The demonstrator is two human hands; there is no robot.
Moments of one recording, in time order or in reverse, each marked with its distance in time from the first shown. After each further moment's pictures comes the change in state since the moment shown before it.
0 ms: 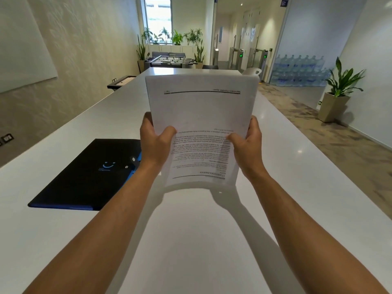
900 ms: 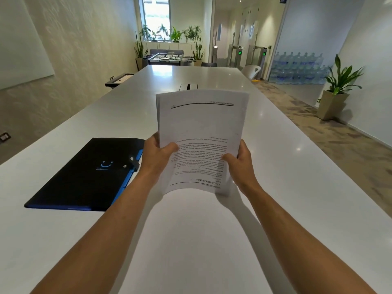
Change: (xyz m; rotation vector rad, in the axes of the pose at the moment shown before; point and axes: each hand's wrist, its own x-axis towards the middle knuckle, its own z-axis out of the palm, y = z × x) left_hand -0.011 -0.042 -0.005 0.002 -0.147 -0.285; right_hand -0.027 0.051 -0.002 -0.092 -0.075 0.199
